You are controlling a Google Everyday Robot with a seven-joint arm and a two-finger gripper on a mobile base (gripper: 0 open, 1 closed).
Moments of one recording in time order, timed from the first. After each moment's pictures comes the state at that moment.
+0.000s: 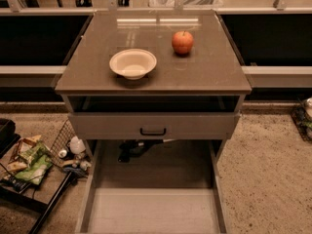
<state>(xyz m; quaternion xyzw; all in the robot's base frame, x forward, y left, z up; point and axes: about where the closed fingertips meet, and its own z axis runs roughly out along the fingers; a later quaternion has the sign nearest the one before) 0.248 -0.148 0.384 -0.57 0.76 0.21 0.25</state>
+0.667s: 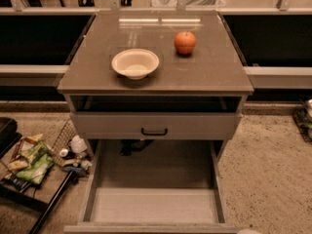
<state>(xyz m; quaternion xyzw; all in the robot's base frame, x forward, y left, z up) 0.271 -0.101 0.319 -0.57 0.71 0.30 0.29</state>
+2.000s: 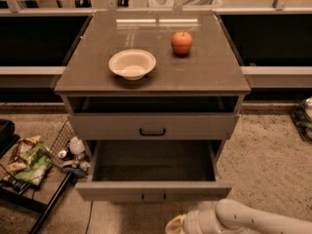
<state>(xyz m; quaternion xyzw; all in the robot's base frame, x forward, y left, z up) 0.373 -0.058 0.310 -0.60 0.66 0.32 0.32</state>
